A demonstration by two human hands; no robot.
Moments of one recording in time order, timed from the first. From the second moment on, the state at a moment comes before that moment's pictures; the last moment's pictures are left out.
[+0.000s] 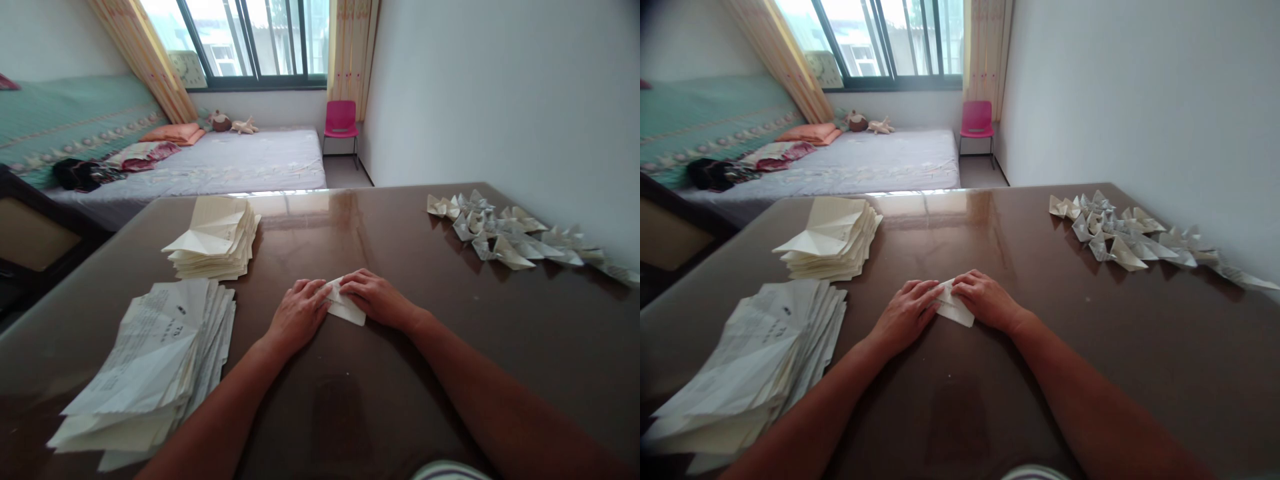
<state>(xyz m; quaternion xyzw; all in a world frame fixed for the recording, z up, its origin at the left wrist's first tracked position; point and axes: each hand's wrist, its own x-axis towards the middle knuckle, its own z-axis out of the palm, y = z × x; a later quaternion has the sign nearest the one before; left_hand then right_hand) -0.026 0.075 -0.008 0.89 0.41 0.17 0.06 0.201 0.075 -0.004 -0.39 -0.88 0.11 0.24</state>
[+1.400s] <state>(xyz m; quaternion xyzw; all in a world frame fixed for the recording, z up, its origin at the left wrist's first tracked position) -0.025 0.065 -0.003 0.93 0.33 0.15 -0.02 0.206 0.069 0.005 -0.42 -0.89 0.11 0.16</state>
